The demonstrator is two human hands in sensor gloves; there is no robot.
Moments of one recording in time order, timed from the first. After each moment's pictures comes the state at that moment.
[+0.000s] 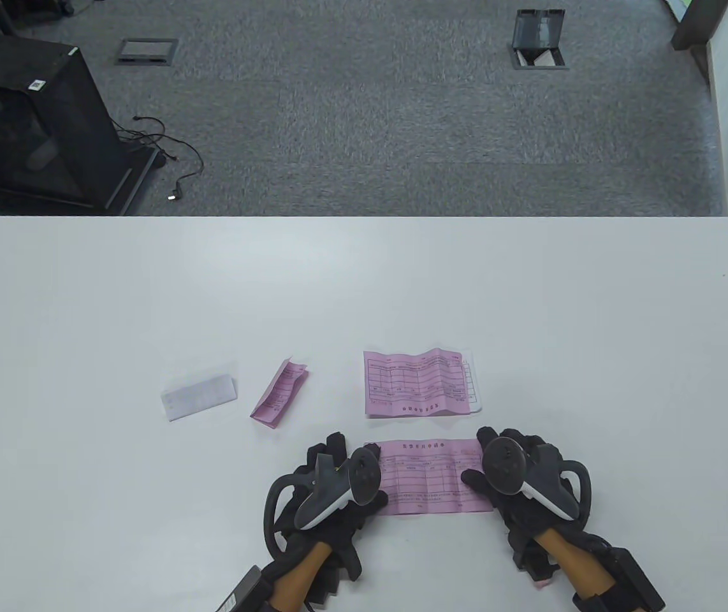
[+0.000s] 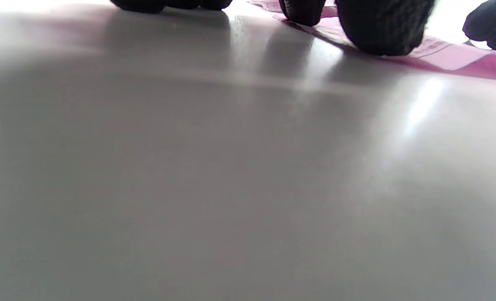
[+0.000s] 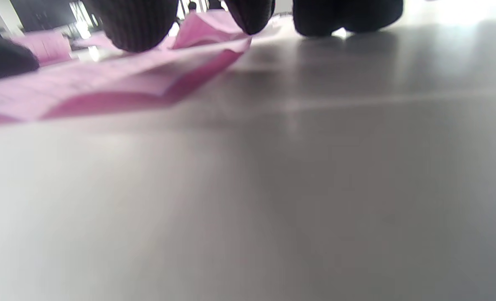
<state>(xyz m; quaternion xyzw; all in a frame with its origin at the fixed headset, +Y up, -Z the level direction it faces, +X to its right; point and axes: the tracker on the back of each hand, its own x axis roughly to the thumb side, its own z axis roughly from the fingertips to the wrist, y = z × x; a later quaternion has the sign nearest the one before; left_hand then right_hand) -0.068 -0.776 -0.210 -0.21 -0.06 0.04 0.98 0.193 -0.779 -0.230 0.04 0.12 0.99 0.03</state>
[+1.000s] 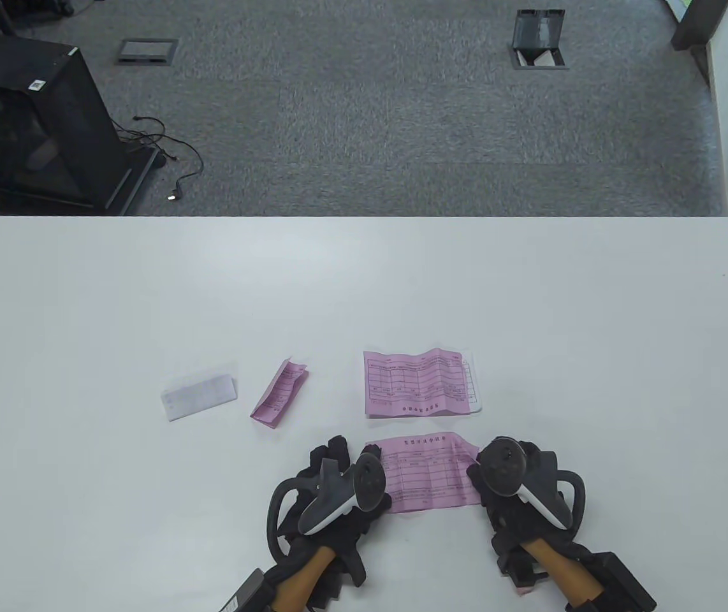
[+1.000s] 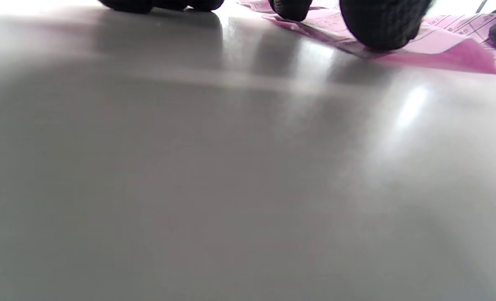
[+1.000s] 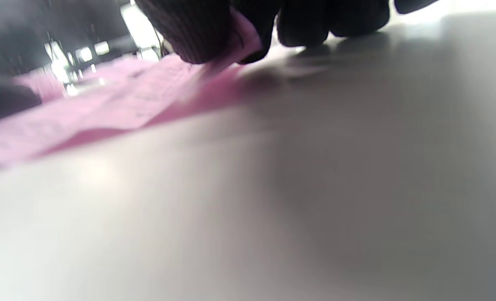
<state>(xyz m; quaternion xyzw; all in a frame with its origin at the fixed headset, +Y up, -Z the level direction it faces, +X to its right) -0.064 -0.776 -0.205 -0.20 -0.07 0.05 0.98 0.193 -0.771 -0.221 -0.01 0.08 0.99 0.14</state>
